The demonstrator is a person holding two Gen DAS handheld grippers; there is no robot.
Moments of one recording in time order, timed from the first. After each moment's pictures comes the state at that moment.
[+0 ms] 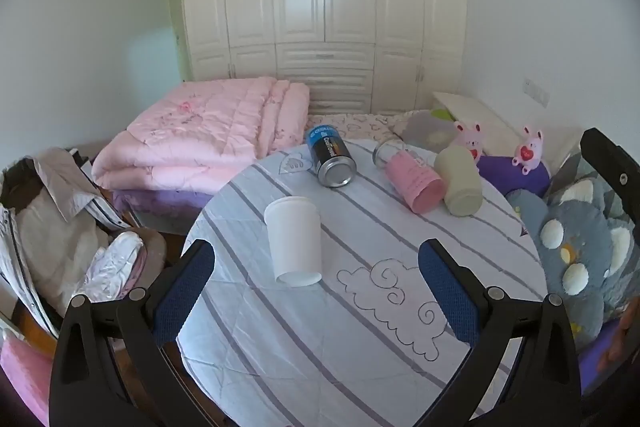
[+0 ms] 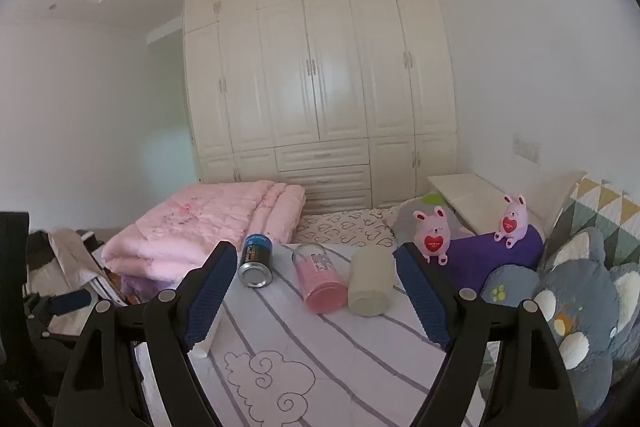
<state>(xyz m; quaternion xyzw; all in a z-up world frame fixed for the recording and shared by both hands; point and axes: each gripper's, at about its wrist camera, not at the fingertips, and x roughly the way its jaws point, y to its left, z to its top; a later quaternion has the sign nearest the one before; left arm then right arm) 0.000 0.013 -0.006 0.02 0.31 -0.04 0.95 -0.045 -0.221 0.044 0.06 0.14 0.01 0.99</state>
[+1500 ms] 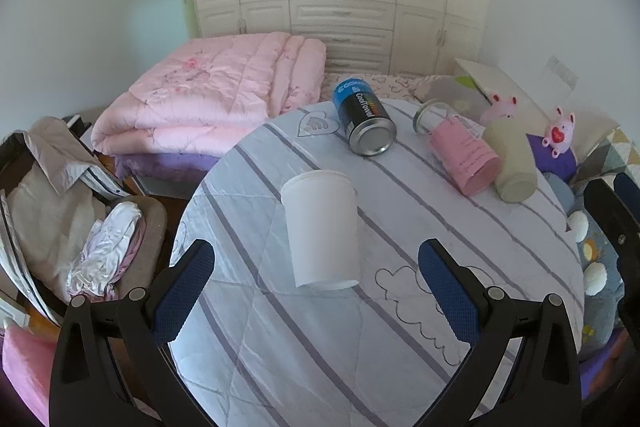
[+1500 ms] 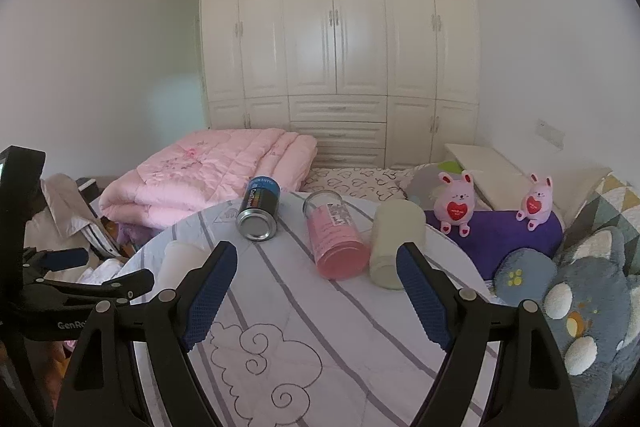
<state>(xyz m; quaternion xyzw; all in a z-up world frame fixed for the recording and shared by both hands) 0.074 0.038 -0.054 0.01 0.39 -0.01 0.92 0.020 -0.191 -0.001 0.03 0.23 0.04 0.97</state>
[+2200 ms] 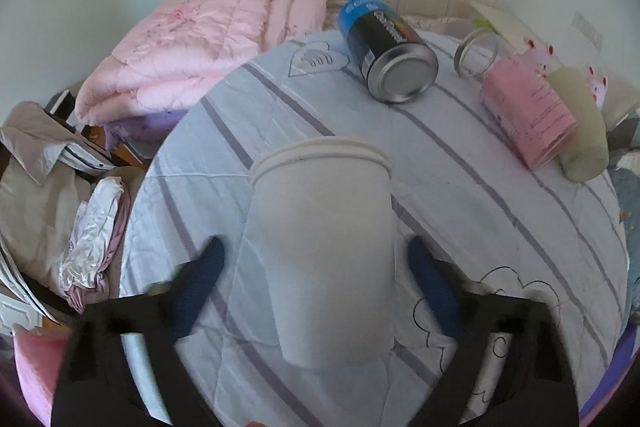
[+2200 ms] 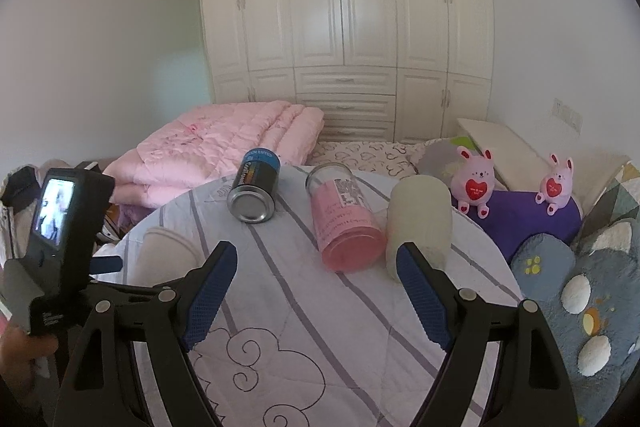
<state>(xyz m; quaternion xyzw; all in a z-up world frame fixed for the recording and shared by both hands) 0.159 0.029 -0.126 0.03 0.49 -0.01 0.87 0.063 -0.189 -0.027 0.03 0.28 0.05 0.96</state>
